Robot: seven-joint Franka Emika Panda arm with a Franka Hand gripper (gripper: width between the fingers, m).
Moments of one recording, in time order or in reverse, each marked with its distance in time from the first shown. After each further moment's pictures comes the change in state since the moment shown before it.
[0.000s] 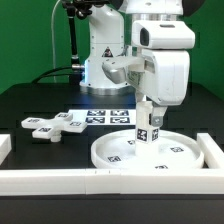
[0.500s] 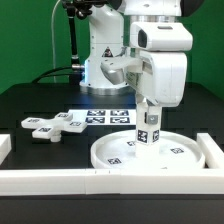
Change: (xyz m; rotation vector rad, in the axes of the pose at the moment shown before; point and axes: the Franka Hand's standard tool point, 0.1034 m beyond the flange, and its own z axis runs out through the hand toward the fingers) arm -0.001 -0.004 0.002 0.014 0.000 0.010
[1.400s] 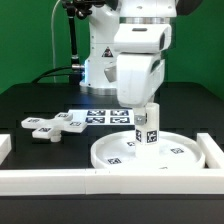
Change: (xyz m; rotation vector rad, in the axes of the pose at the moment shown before) arm 0.000 -0.005 0.002 0.027 0.031 0.649
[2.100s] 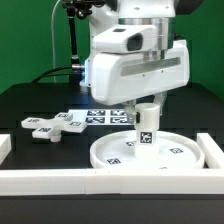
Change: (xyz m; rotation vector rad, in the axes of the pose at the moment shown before) arm -0.005 -0.001 0.001 0.028 0.048 0.633
